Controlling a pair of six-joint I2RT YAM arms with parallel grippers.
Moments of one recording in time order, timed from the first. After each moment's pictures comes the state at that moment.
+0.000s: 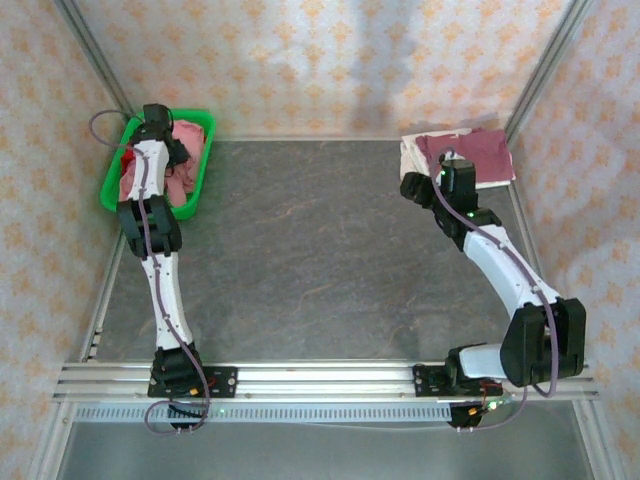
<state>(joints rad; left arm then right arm) 0.29 2.61 2.54 -0.91 -0.11 -0.26 0.16 1.33 1.01 -0.25 -0.02 0.45</state>
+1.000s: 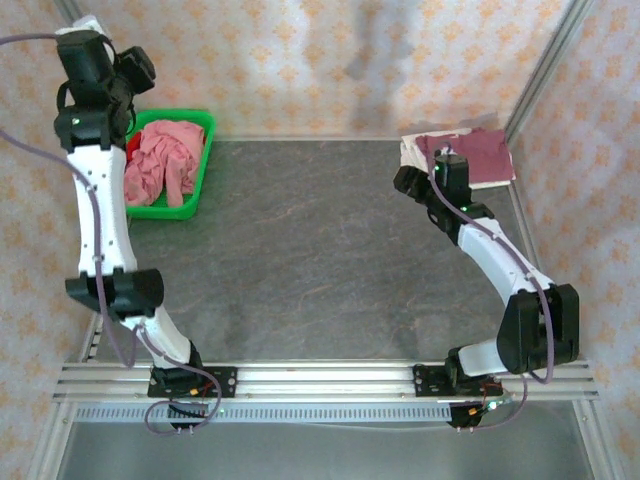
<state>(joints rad) 0.23 1.82 2.29 -0.79 -0.02 -0.34 0.18 1.40 1.04 -0.20 -0.06 0.54</state>
